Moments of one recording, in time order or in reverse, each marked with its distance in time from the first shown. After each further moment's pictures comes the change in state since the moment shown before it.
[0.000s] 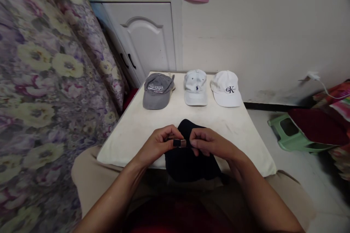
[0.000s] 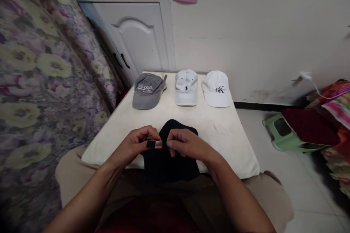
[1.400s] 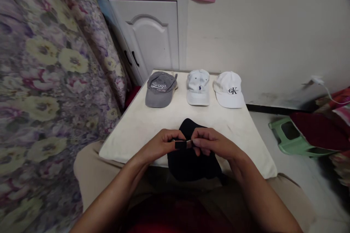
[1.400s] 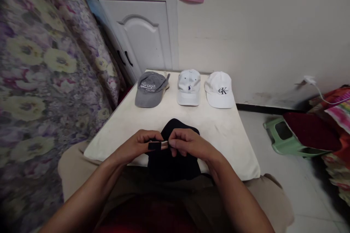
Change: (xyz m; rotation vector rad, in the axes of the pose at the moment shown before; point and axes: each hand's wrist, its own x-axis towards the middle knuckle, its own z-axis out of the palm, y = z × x) left_hand -0.001 -0.001 -0.003 0.132 -0.137 -0.137; right_hand 0.004 0.008 -0.001 0.112 -0.040 -0.034
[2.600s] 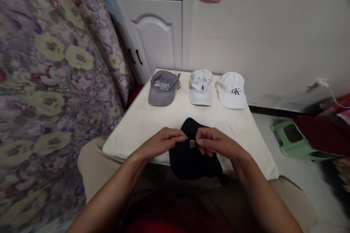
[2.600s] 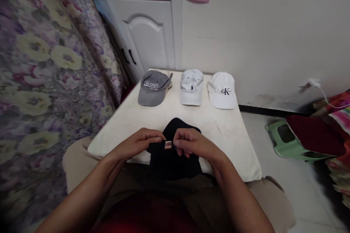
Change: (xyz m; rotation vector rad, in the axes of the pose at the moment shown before) left_hand -0.003 0.001 -0.007 0.091 -0.039 0.057; right_hand -0.003 0.002 -0.003 0.023 -0.013 0.071
